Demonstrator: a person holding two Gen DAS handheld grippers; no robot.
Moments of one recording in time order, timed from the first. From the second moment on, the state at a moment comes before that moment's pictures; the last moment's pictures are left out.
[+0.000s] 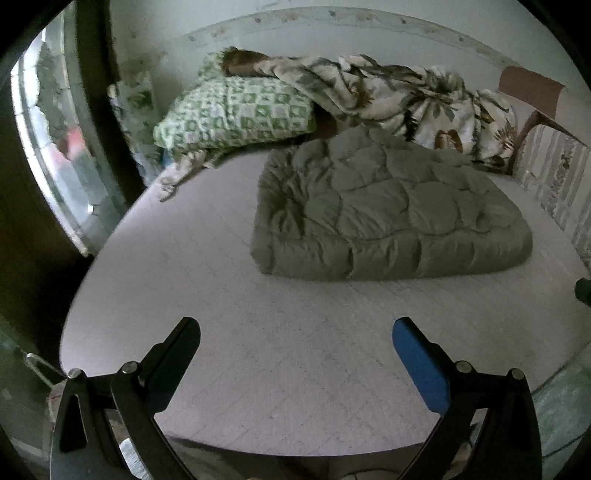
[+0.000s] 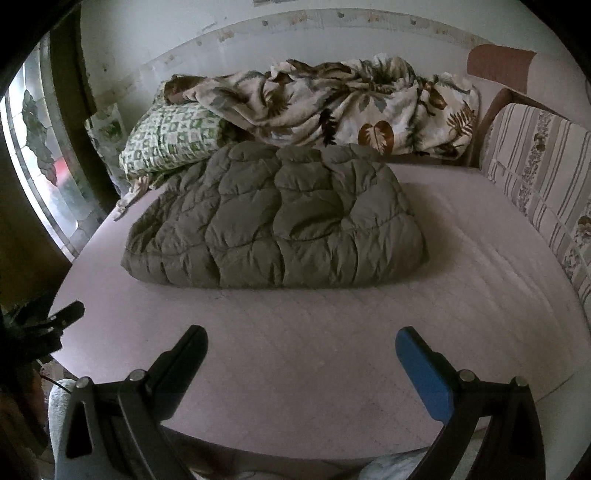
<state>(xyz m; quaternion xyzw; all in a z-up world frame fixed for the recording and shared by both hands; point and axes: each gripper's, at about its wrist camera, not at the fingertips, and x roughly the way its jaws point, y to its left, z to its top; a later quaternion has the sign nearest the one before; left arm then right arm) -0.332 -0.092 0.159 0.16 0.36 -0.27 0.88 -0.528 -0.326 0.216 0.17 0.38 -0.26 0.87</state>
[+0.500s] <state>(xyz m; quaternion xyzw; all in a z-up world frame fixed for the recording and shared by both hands) -0.362 -0.093 0.182 0.16 0.34 -0.30 0.88 -0.543 -0.311 0.246 0.16 0.35 -0.25 0.89</state>
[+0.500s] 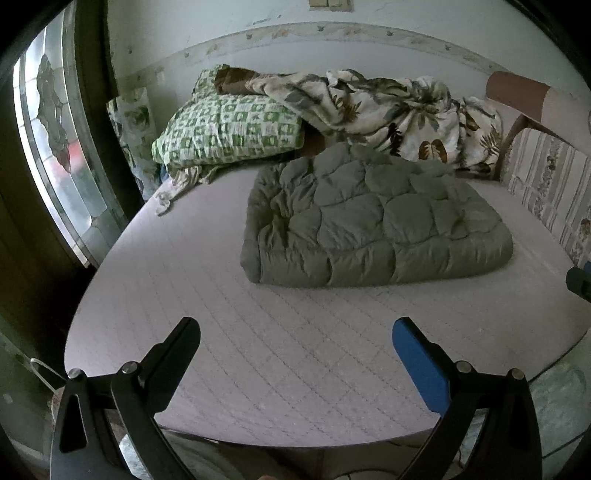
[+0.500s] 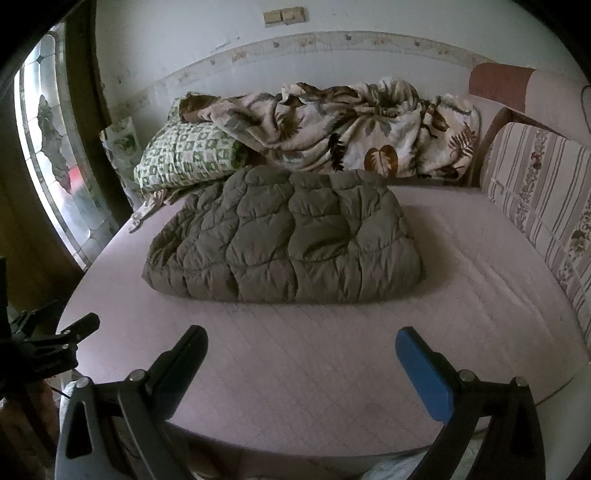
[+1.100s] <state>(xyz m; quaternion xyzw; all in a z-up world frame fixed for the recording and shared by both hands) -0.375 -0.085 0.194 0.16 0.33 -0.30 0.88 -0.558 -0.305 0.260 0.15 0.35 -0.26 0.89</state>
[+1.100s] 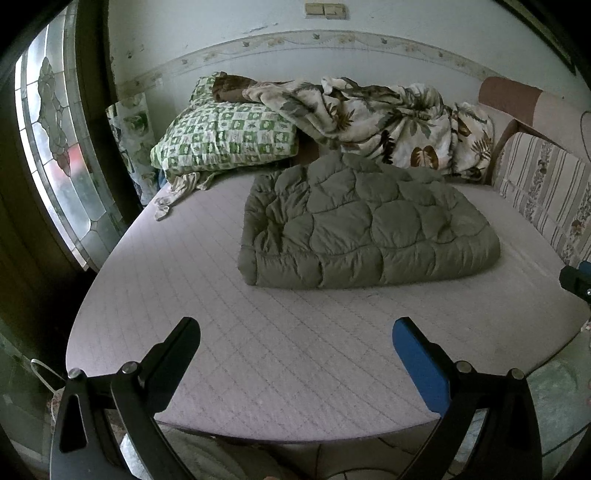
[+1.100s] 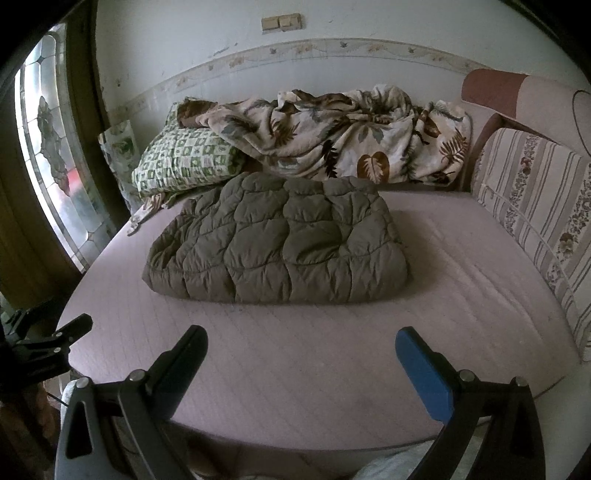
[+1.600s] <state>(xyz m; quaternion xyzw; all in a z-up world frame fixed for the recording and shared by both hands) -0.381 -0.097 0.195 0.18 0.33 -0.31 0.87 -0.555 -0.309 0.262 0.15 0.36 -0.27 0.88</state>
